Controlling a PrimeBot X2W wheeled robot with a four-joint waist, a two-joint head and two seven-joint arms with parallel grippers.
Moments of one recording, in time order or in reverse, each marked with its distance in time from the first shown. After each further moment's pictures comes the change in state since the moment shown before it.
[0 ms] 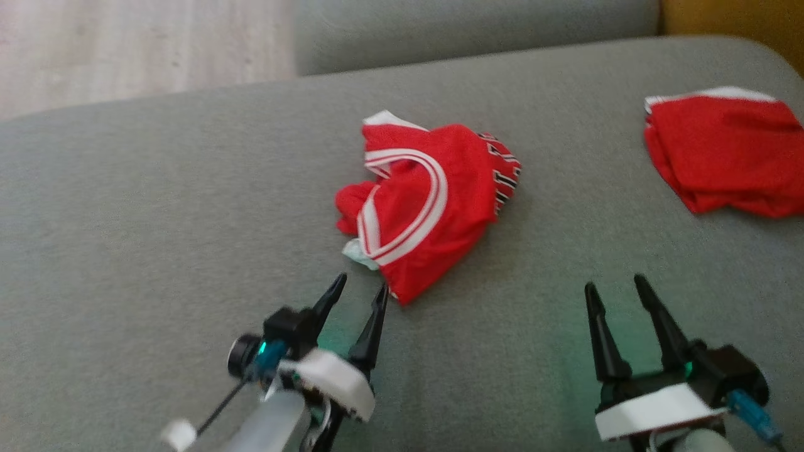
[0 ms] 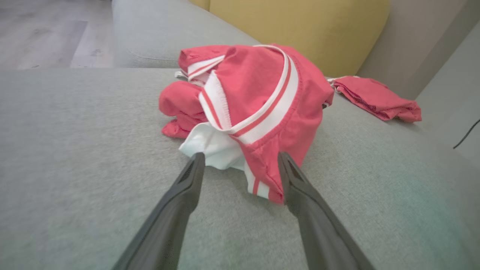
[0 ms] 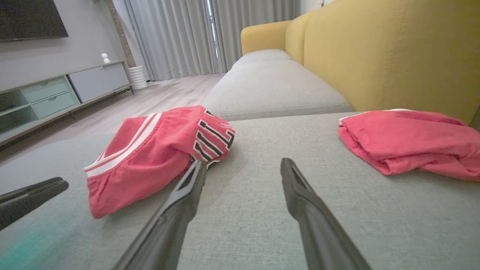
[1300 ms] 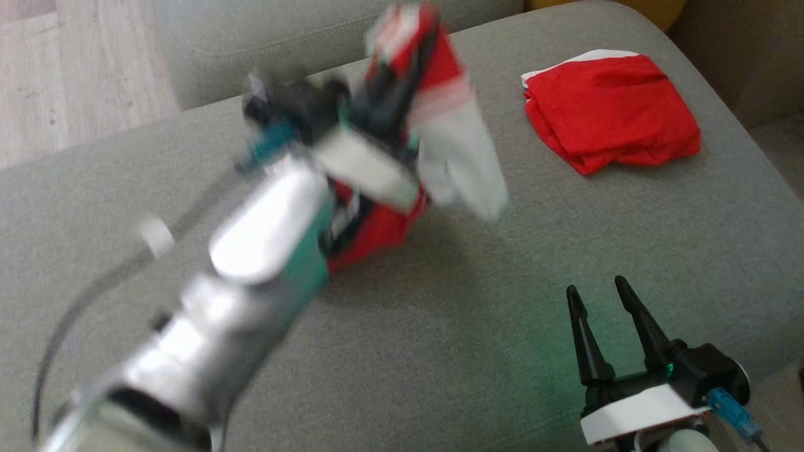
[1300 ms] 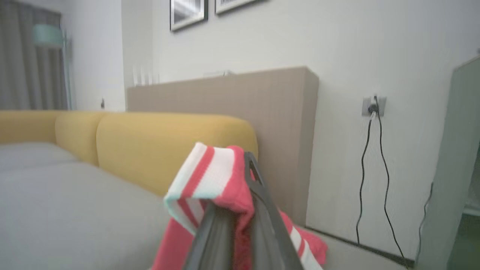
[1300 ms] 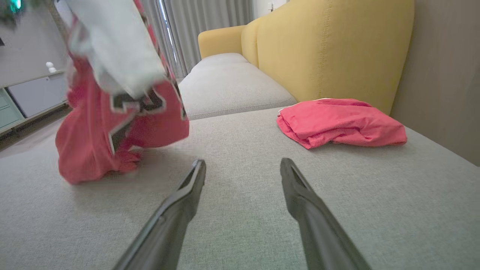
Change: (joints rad) left arm -0.532 -0.006 -0.142 -0.050 -0.098 -0.040 -0.031; right arm -0.024 0.007 0.039 0.027 -0.010 0.000 0.000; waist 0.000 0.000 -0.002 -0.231
